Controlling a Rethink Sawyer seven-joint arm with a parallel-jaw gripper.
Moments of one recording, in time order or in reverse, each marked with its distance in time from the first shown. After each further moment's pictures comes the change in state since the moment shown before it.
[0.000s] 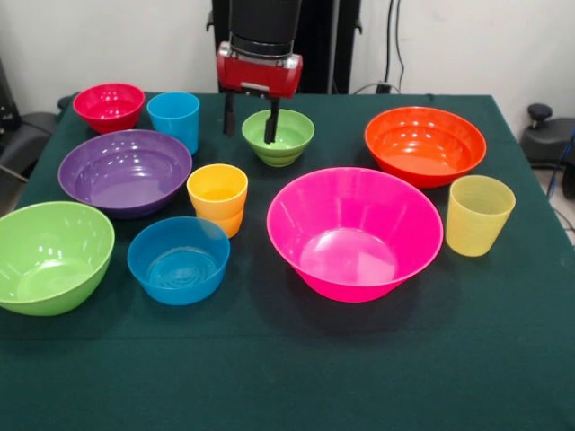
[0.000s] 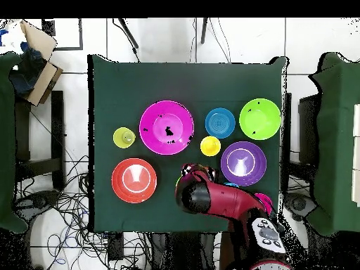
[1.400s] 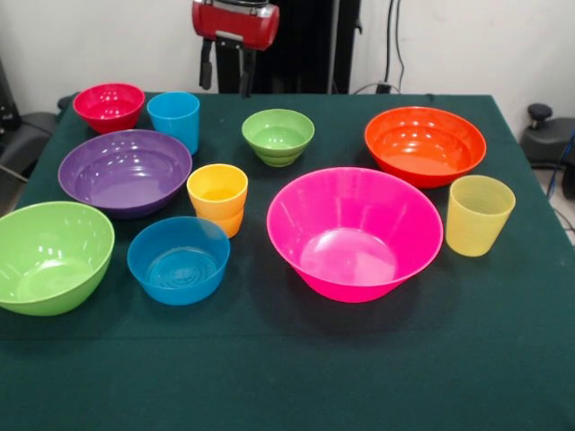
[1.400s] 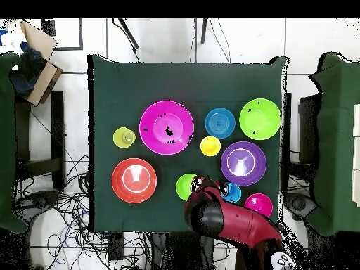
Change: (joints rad) arm -0.084 -0.151 -0.012 0.138 -0.009 0.000 0.000
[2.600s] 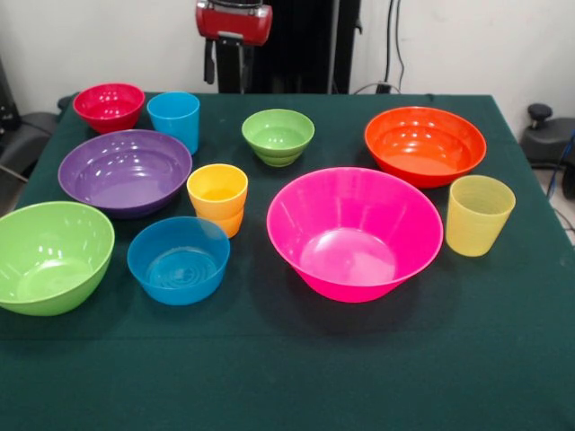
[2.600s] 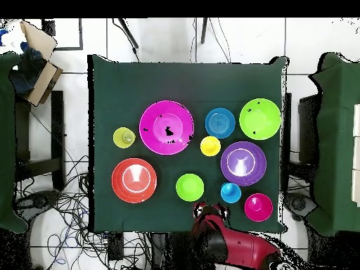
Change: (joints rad) arm -0.115 0.106 -0.015 0.103 -0.227 -0.193 0.000
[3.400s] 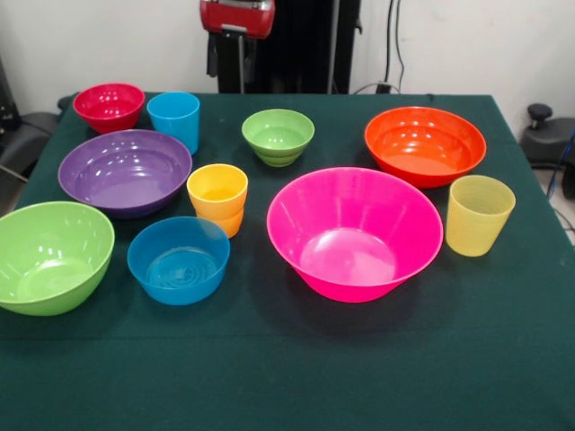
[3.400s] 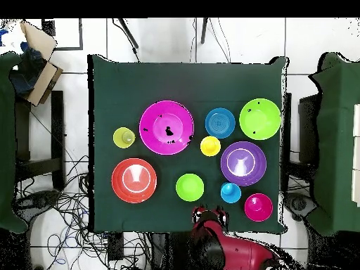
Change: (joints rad) arm 0.021 0.009 -0.043 0.029 -0.039 -0.069 0.000
